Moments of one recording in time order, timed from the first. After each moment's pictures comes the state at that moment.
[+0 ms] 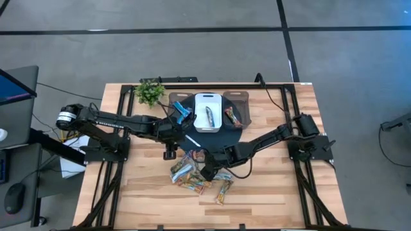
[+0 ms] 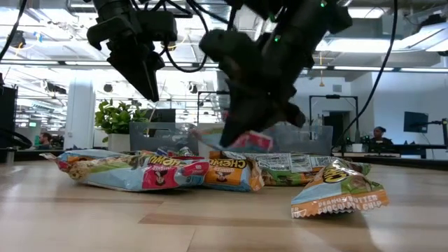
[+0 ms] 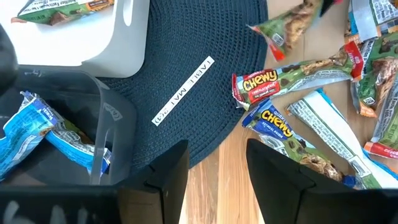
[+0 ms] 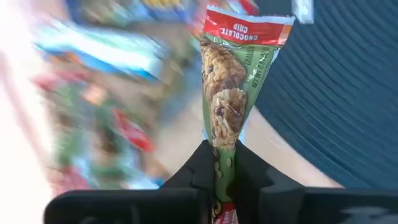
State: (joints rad) left arm -0.05 1.38 0.98 -0.68 -0.12 -0.04; right arm 0.27 1.97 1.27 -0.33 0.18 0.86
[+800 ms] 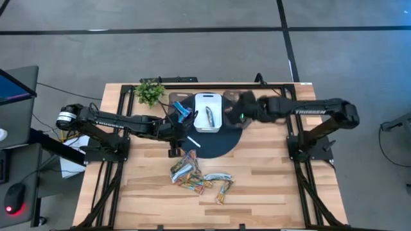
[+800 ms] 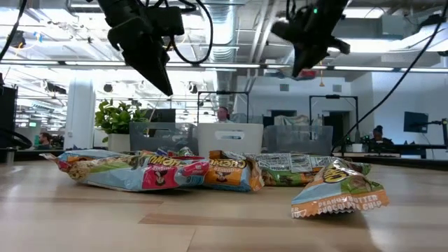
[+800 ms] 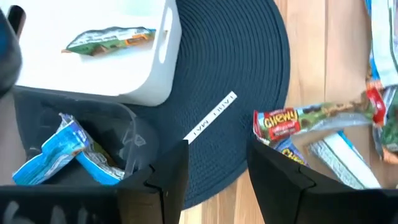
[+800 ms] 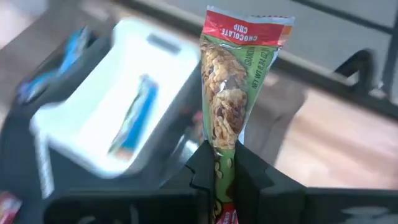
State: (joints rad) left arm -0.05 1.38 0.98 -0.58 -0.21 -0.07; right arm -0.11 1.43 1.26 -0.96 0.57 0.80
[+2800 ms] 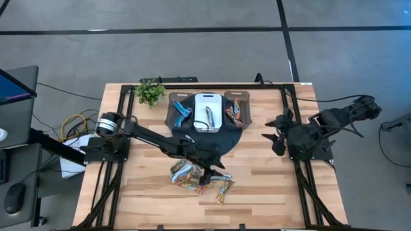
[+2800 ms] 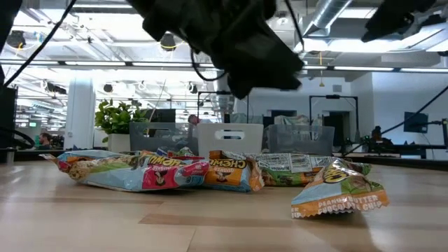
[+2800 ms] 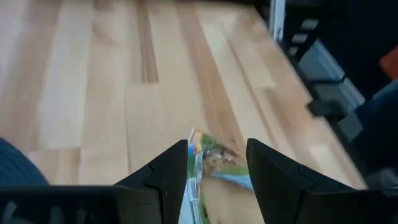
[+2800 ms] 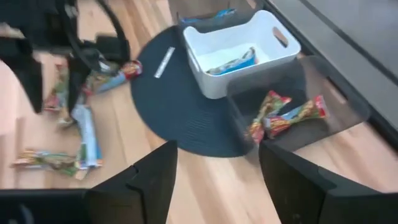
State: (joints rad) left arm -0.19 1.91 1.20 0.17 0.17 -0.15; right arm 0.44 0.78 0.92 -1.00 0.58 0.56
